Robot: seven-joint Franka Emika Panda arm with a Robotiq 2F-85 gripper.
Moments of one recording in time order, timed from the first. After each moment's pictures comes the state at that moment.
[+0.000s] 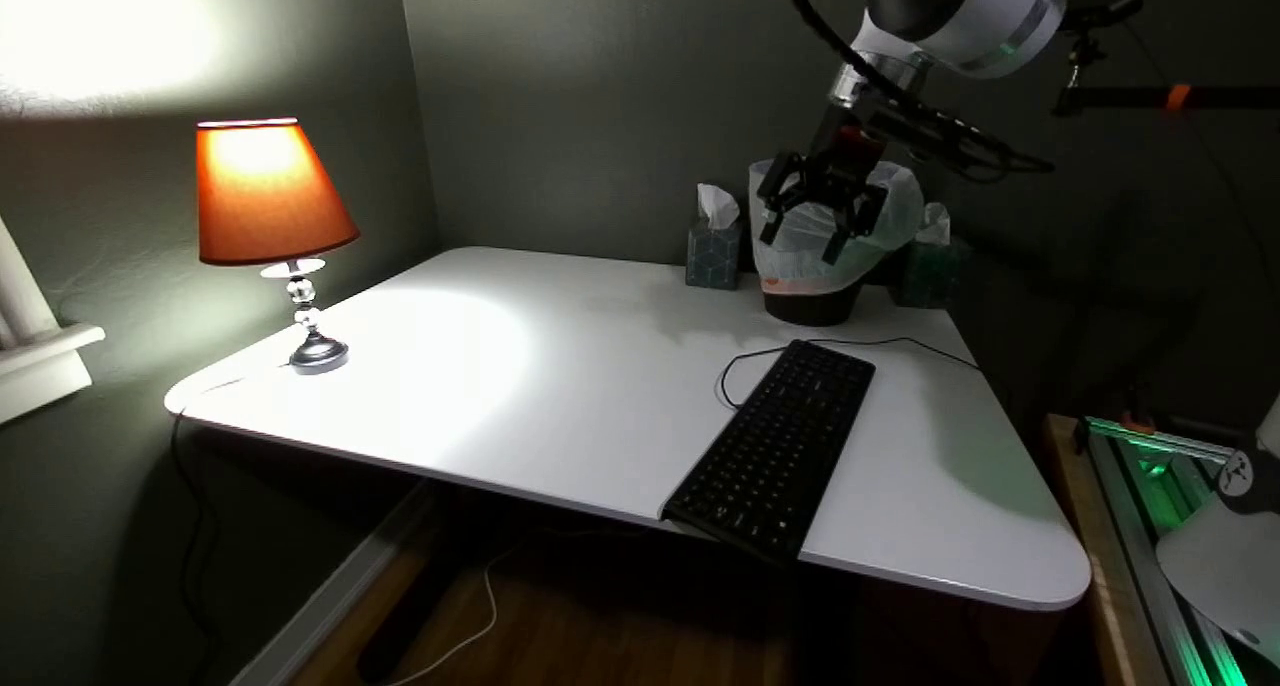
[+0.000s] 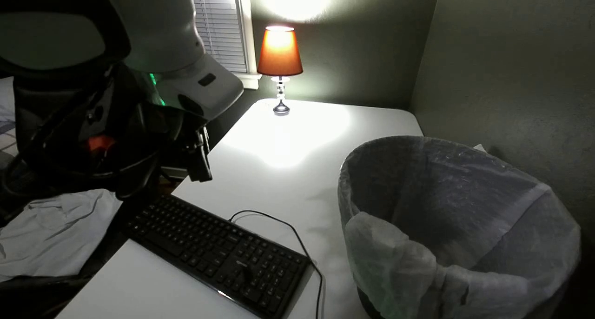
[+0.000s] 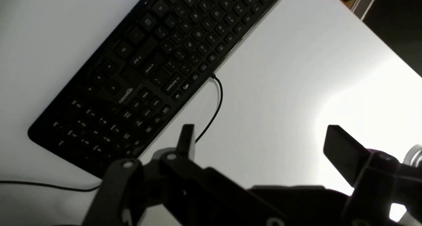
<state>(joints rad) -0.14 -0.29 -0.21 -2.63 0.40 2.51 0.18</state>
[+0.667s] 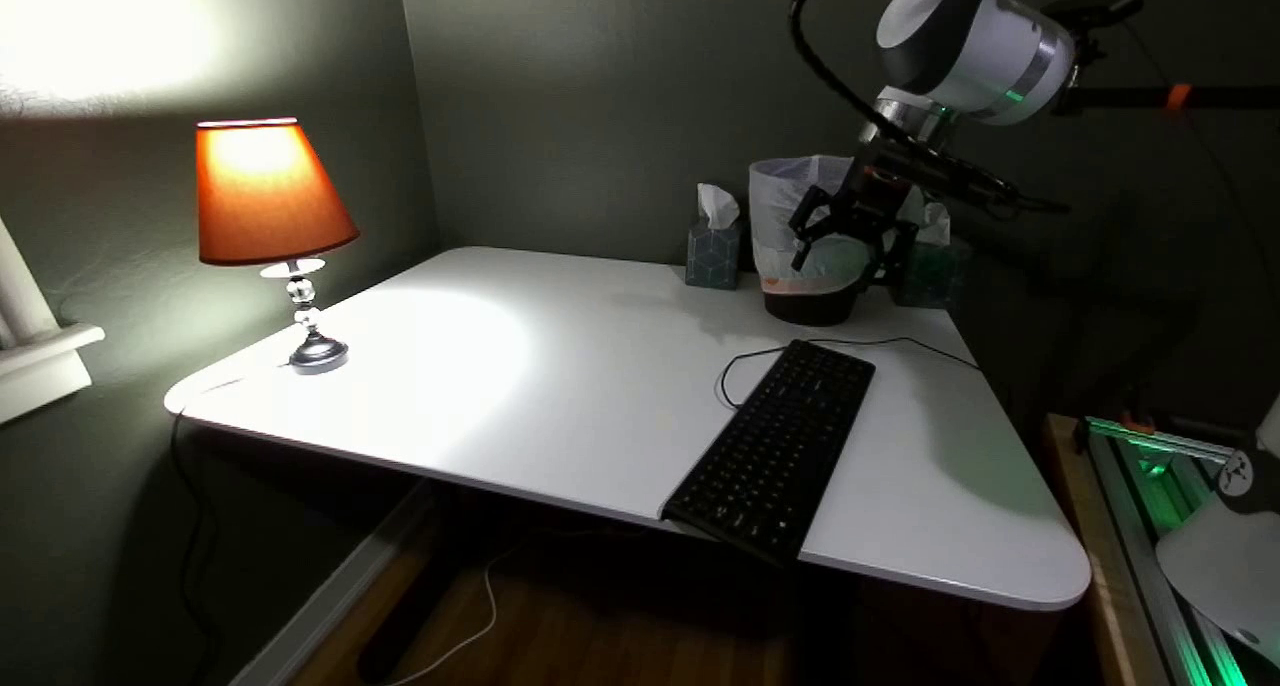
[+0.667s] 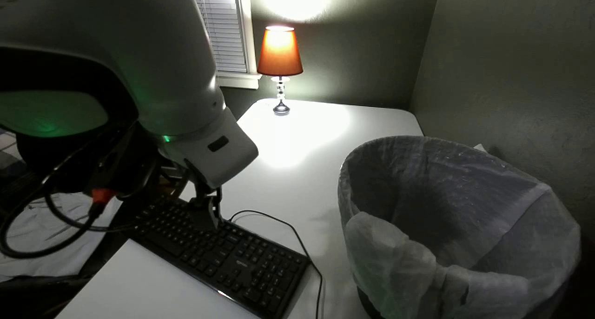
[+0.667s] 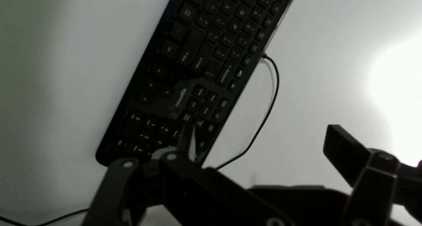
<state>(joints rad) -0.21 -0.21 -0.27 -2.69 0.47 2.61 0.22</state>
